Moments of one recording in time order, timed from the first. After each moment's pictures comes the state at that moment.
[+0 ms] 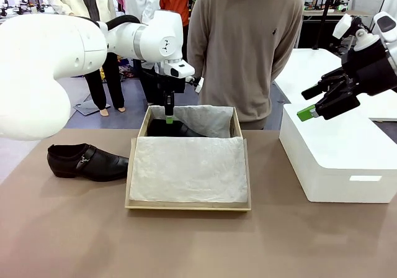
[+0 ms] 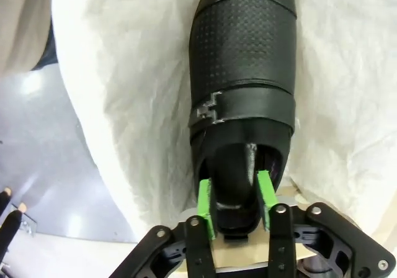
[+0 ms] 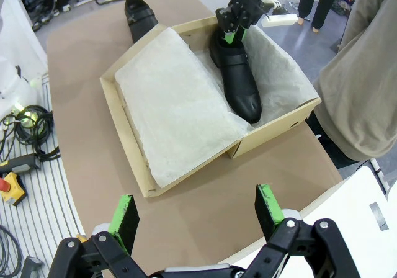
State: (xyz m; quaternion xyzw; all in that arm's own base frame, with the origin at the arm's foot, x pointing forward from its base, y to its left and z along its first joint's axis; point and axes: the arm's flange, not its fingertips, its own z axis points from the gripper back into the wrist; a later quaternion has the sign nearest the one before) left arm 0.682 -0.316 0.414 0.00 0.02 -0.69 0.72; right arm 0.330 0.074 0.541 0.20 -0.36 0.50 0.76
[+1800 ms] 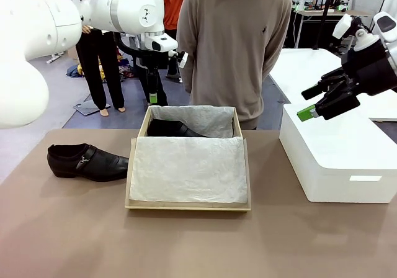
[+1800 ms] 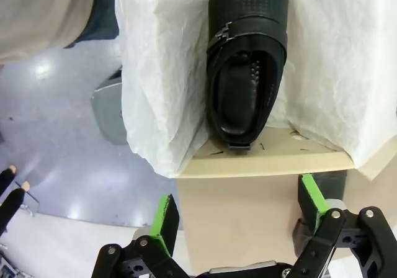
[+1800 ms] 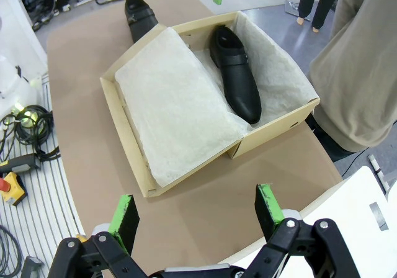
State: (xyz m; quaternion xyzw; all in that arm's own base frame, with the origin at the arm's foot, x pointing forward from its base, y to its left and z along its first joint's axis) left arm 0.683 -0.265 0.490 0.02 0.00 -0.67 0.74; right arm 0.330 0.075 0.541 0.20 -0.36 0.50 0.76
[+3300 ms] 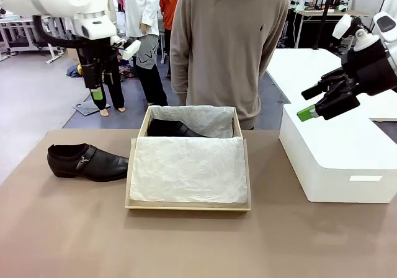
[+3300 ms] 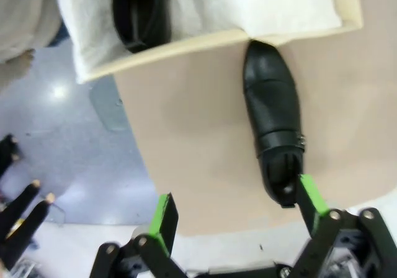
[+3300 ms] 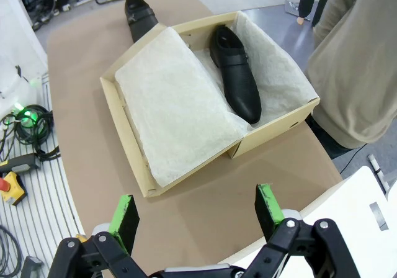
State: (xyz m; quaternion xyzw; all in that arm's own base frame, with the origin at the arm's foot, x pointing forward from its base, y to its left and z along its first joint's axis) left arm 0.561 -0.124 0.548 0.03 -0.02 -0.74 0.67; right arm 0.330 0.075 0.541 0.20 -0.36 0.50 0.76
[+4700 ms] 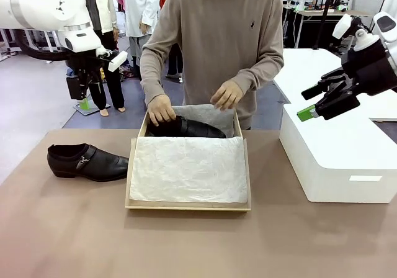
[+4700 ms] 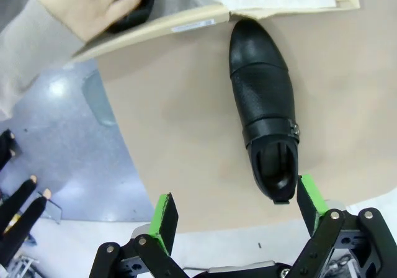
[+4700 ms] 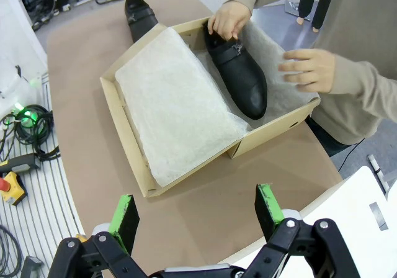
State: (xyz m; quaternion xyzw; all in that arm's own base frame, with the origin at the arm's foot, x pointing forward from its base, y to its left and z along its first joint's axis) left arm 0.548 -0.097 0.531 0.04 -0.02 -0.74 0.68; right arm 0.330 0.075 0.541 0.20 -0.36 0.50 0.76
